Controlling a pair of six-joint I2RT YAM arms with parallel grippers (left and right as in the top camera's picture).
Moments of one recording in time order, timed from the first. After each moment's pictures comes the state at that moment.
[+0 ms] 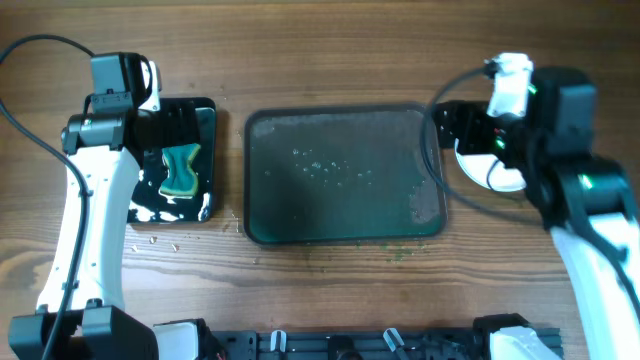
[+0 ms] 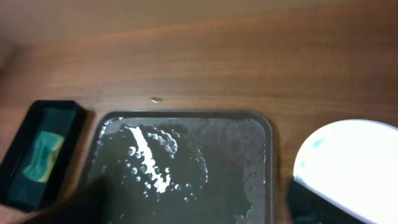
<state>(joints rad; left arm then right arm) 0.09 1.49 1.29 -0.85 -0.07 -0.07 0.10 1.13 1.22 -0.77 -0.24 0.17</state>
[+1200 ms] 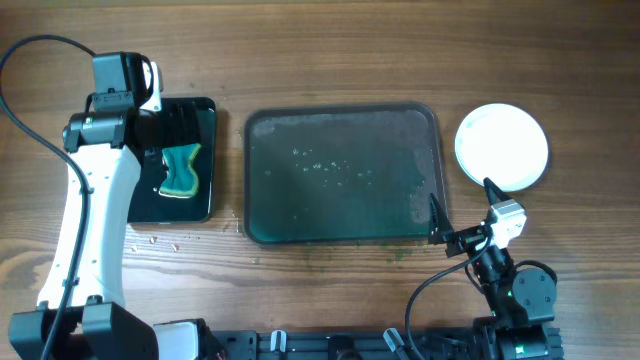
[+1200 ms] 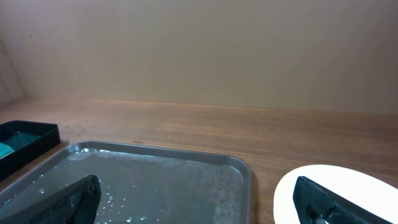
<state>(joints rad) 0.09 1.50 1.29 -0.86 -0.07 -0.07 0.11 0.02 0.01 0.01 -0.18 0.07</state>
